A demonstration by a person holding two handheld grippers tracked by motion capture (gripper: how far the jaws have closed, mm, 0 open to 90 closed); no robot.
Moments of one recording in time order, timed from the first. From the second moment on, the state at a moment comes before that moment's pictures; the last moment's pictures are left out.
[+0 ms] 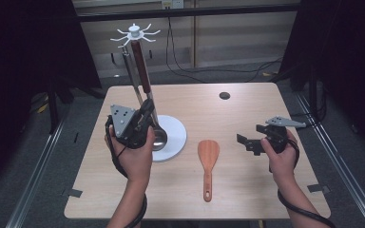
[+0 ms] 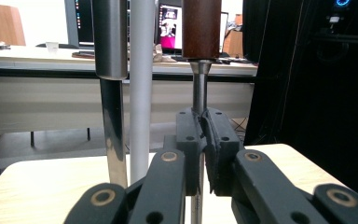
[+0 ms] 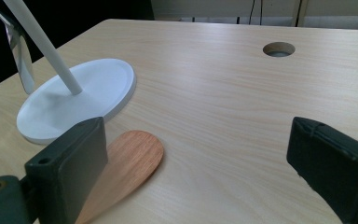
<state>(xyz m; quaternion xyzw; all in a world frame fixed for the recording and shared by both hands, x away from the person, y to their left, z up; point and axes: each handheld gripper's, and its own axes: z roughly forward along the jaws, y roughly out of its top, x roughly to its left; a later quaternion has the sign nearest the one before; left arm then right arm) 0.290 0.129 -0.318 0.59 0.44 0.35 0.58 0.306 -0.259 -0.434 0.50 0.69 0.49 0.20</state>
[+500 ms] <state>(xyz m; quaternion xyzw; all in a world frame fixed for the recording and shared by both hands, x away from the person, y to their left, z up) 0.300 0.128 -0.315 0.59 0.46 0.36 0.56 0.307 -0.260 -0.433 0.50 0.69 0.49 0.20</state>
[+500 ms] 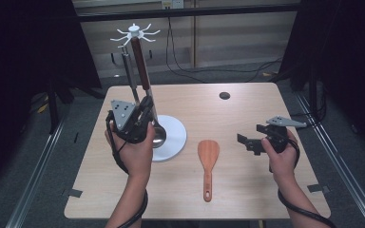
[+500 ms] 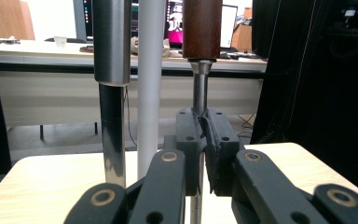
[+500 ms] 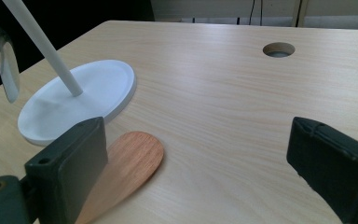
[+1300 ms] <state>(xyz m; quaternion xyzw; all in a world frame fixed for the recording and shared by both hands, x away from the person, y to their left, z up) 0.315 0.133 -0.326 0.59 0.46 0.35 0.57 0.306 -0.262 -0.434 0.50 0.69 0.49 0.20</state>
